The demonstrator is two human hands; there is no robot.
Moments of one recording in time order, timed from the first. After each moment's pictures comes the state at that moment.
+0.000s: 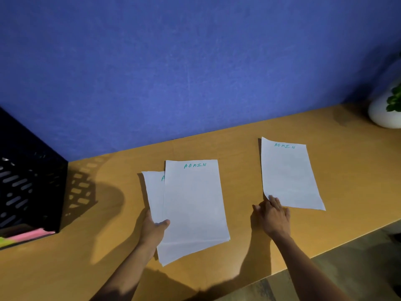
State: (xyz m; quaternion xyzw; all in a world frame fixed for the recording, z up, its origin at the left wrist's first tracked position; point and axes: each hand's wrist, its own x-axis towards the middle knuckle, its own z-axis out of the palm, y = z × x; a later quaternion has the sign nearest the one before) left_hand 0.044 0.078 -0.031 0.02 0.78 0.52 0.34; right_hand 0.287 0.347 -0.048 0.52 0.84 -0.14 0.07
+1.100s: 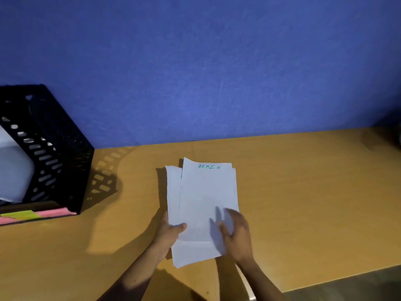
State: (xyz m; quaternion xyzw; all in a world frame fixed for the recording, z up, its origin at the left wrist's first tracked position) left_hand 0.051 0.064 -0.021 0.01 0.69 0.60 0.41; right_hand 0.203 0.217 -0.018 0.36 0.83 -0.39 -0.16
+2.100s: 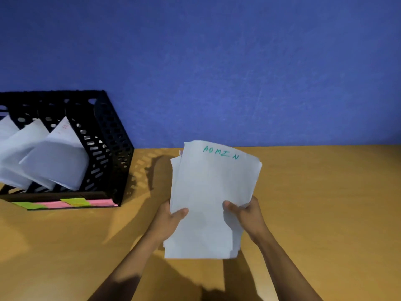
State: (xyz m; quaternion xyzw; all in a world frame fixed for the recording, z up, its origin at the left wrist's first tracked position) left_hand 0.000 -0.005 0.059 0.14 0.75 0.57 0.30; right_hand 0.120 0.203 0.055 0.26 0.65 -0.70 -0.15
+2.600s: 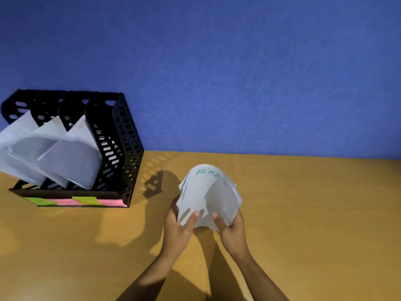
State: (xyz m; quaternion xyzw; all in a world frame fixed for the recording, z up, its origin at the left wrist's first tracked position) left_hand 0.025 -0.009 0.063 0.08 0.72 0.68 0.12; right_hand 0.098 0.127 0.046 0.20 0.68 -0.67 -0.23
